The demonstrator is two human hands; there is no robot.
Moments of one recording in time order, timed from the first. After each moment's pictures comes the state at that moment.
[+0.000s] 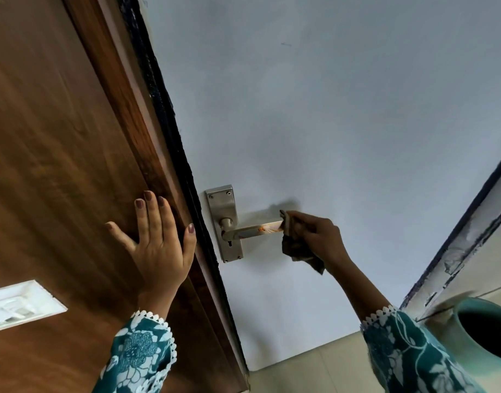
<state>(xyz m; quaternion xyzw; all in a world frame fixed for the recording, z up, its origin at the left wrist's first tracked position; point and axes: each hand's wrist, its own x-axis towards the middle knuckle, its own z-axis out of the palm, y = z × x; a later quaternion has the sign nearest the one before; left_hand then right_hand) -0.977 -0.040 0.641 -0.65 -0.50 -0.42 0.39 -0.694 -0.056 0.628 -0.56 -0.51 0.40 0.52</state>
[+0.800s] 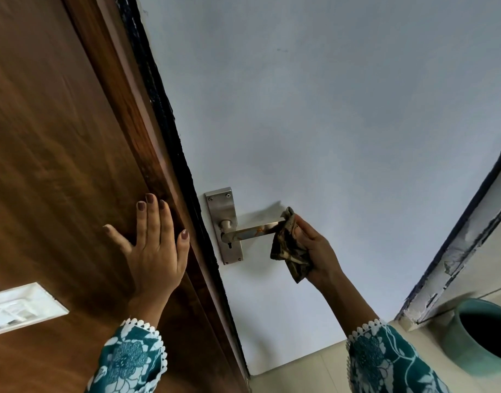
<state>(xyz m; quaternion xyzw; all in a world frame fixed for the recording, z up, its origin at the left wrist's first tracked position) -0.989 -0.040 0.637 -0.67 -0.49 -0.40 0.39 -0.708 -0.055 0.597 -0.34 -0.27 0.64 0.63</state>
